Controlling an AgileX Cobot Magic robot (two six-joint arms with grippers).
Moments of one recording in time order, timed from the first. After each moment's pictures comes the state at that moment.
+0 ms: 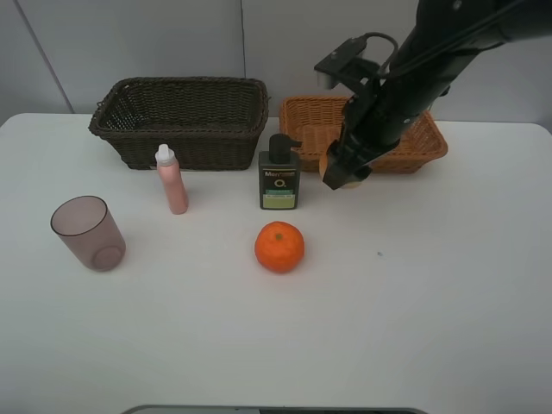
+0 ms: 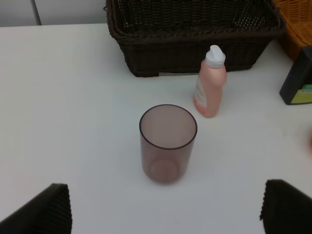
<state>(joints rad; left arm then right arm) -0.10 -0.01 -0.50 -0.05 1.07 -0.01 0.46 1.75 -1.22 0.06 0.75 -0.46</state>
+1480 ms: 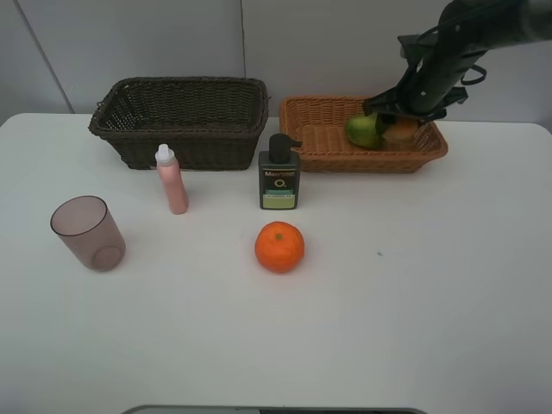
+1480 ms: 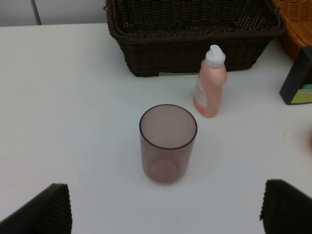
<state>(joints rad) -0.10 -0.01 -0.50 -0.05 1.07 -0.01 0.18 2.09 -1.54 -0.18 0.62 0.15</state>
